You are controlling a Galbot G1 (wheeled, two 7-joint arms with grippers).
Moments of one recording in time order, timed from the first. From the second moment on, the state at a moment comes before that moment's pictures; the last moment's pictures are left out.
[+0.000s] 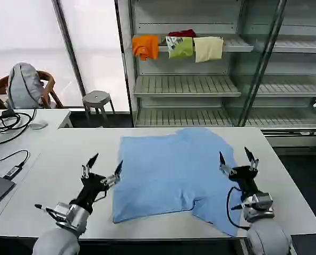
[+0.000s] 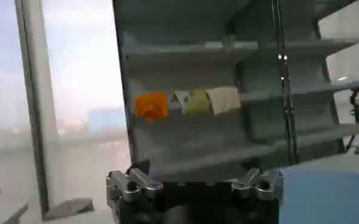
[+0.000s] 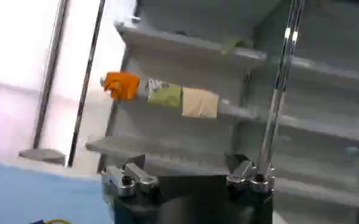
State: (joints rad) left arm 1.46 -1.06 -0.41 -2.18 -0.33 0.21 -0.10; right arm -1.56 1.14 0.58 2.20 0.22 -0.22 0.08
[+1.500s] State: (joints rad) left arm 1.73 -1.02 -0.40 -2.29 -0.61 0.45 -0.33; right arm -1.94 1.18 0.61 2.30 0.26 -0.31 0.07
